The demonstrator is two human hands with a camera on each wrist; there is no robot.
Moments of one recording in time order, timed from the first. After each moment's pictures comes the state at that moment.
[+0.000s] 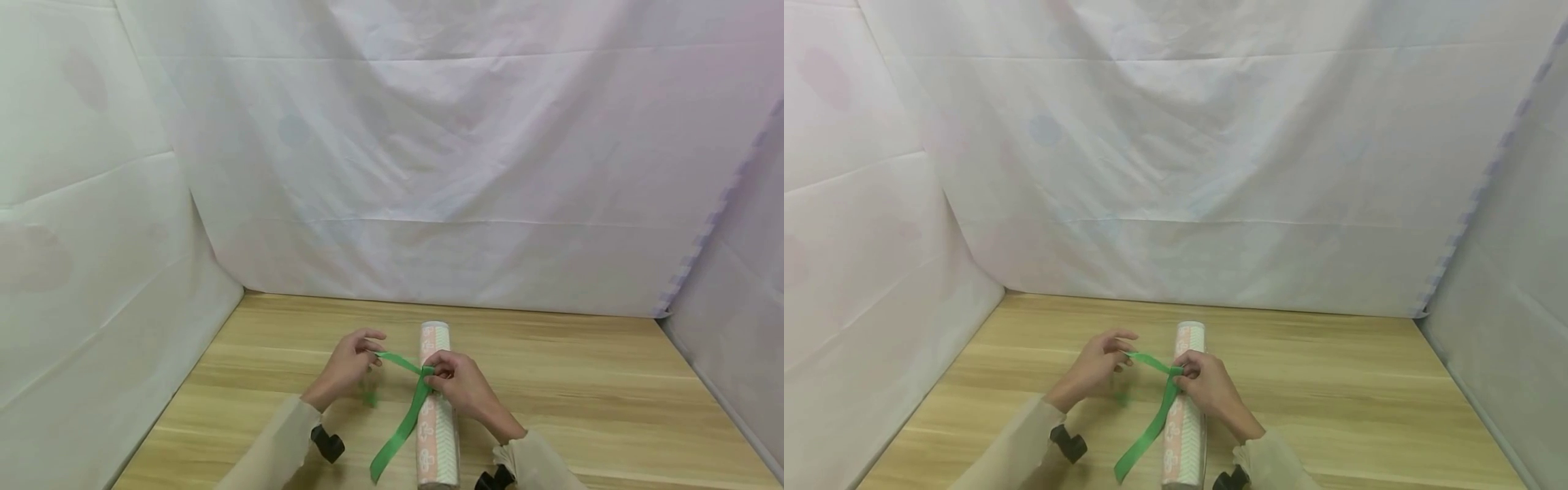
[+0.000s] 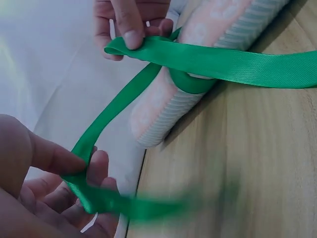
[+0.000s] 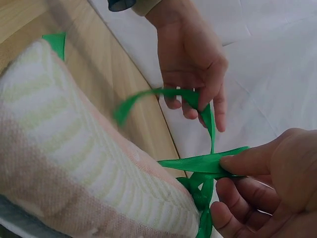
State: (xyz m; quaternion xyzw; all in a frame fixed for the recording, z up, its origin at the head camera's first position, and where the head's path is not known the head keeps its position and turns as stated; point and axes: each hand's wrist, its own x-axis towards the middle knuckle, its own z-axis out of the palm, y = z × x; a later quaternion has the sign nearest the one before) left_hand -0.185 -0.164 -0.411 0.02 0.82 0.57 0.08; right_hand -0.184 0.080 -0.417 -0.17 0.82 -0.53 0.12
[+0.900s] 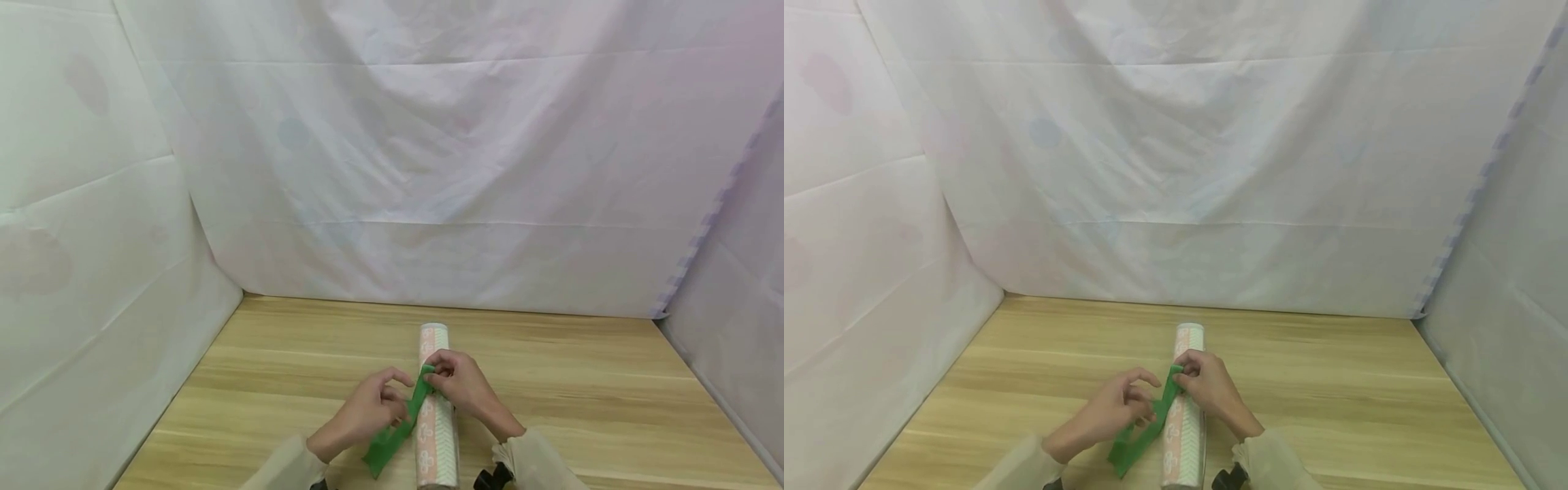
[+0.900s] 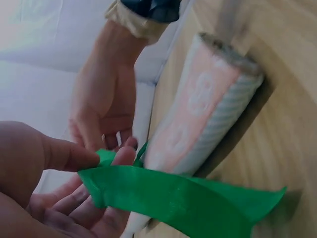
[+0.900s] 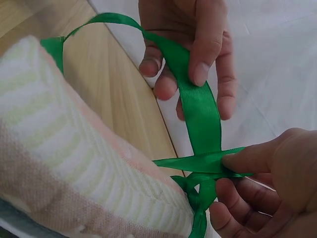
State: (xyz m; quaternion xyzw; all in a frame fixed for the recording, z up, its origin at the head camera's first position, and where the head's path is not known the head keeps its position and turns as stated) left_hand -0.127 -0.123 -0.391 0.09 0.78 0.59 0.19; right_hand -0.187 0.083 -0.414 -0.19 0.82 -0.54 0.10
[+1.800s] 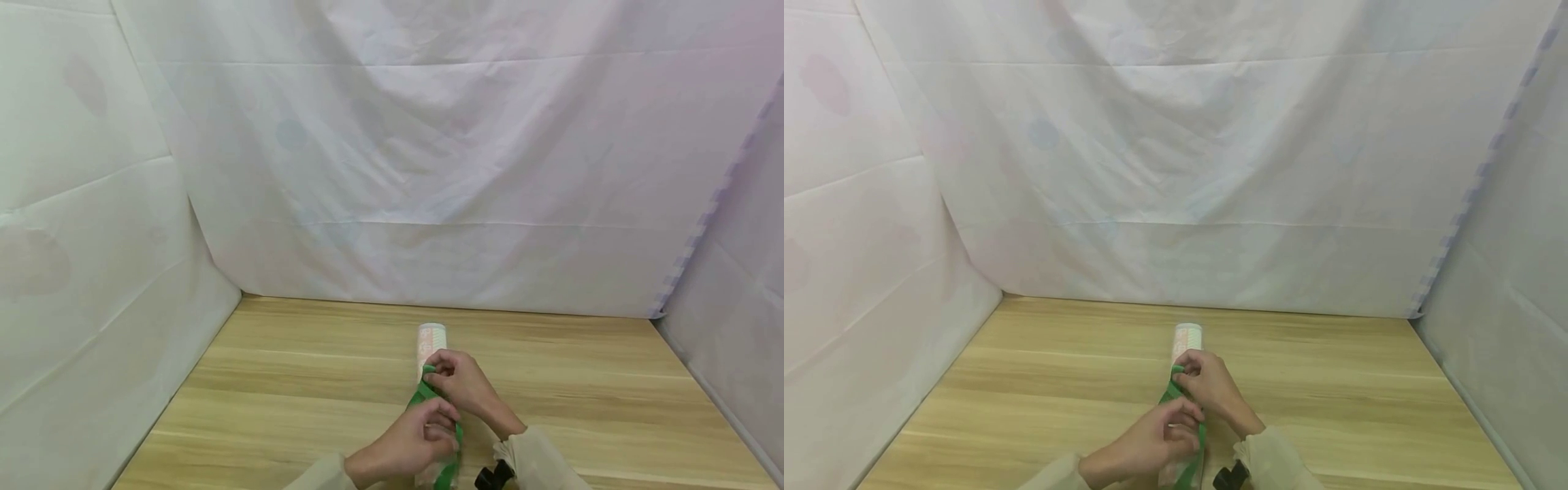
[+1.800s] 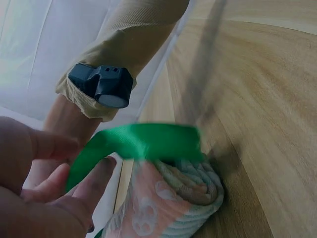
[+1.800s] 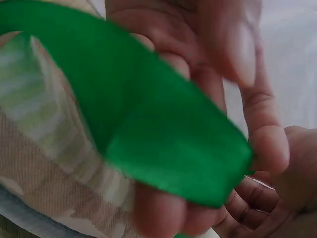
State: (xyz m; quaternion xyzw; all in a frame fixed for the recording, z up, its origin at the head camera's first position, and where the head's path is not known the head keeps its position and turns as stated) left_hand -0.105 -0.067 -0.406 0.18 0.69 0.65 0.27; right_hand -0.189 0.090 -0.414 -0.21 0.82 -0.52 0.11
